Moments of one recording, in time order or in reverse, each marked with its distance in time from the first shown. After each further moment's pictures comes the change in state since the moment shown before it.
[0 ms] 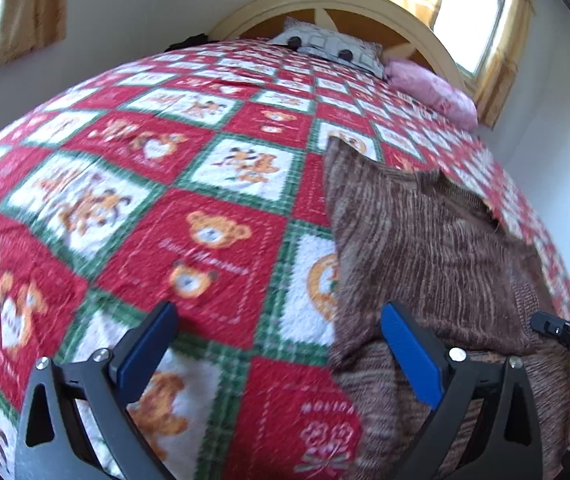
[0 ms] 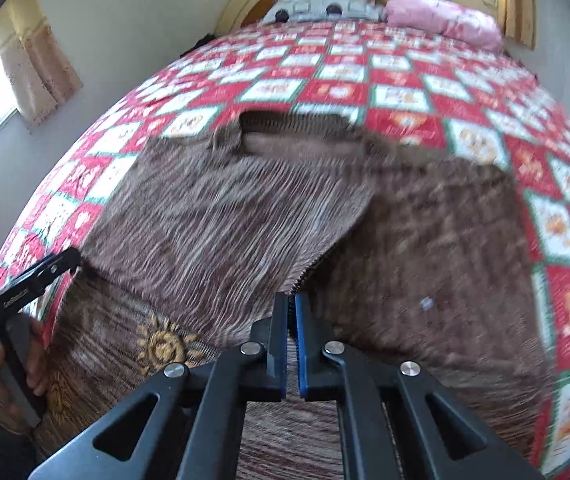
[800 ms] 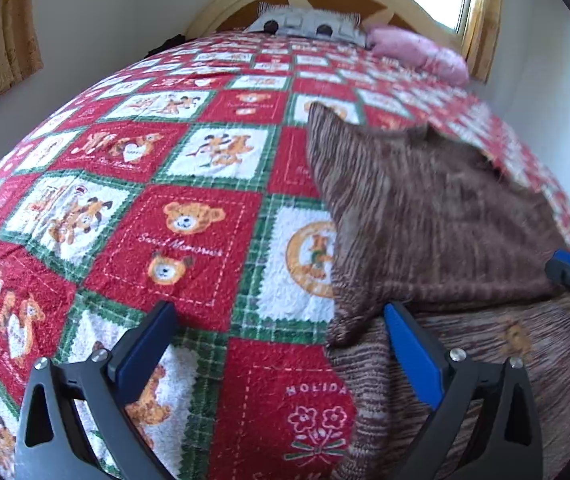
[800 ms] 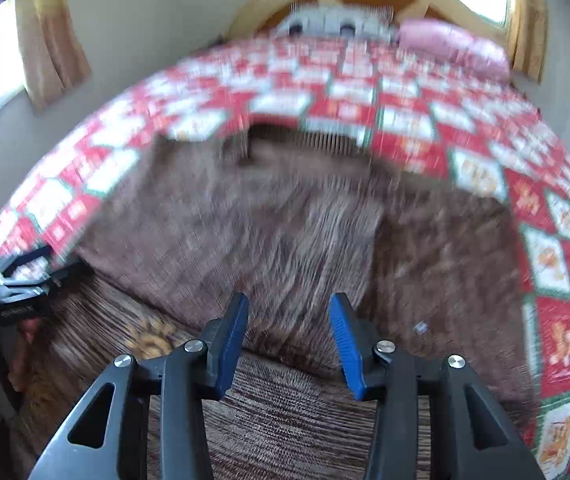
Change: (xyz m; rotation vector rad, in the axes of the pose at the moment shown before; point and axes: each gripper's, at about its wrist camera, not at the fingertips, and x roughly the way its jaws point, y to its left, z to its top) left arm 0.010 -0.034 -0.007 0.185 0.064 0.097; right arm 0.022 0.006 -0.002 -0.087 0.022 -0.057
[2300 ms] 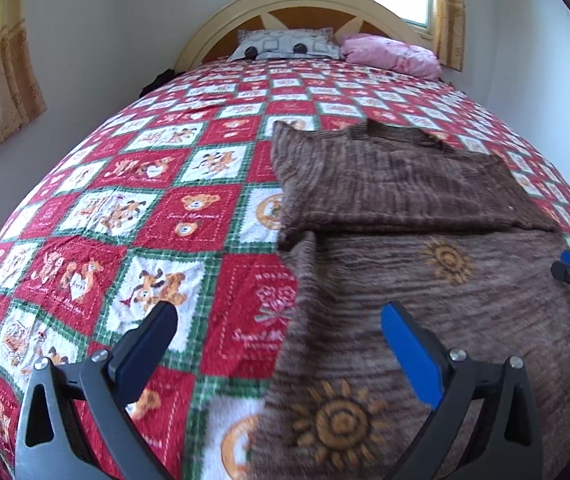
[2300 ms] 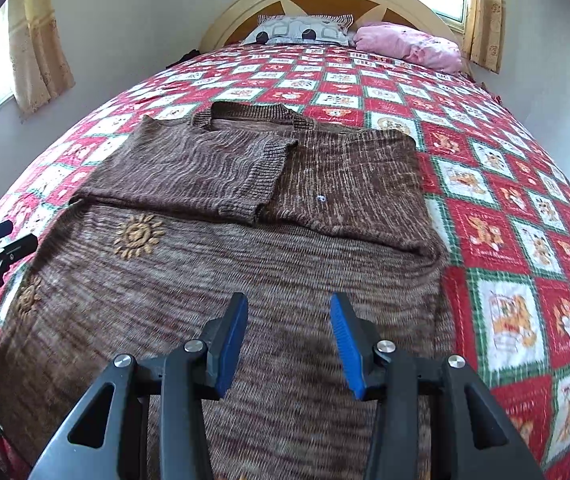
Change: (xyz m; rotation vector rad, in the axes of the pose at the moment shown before) left arm -0.086 -0.026 -0.050 0.118 -0.094 0.018; right arm -0.089 -0.033 -0.101 0.058 -0.098 -0.063
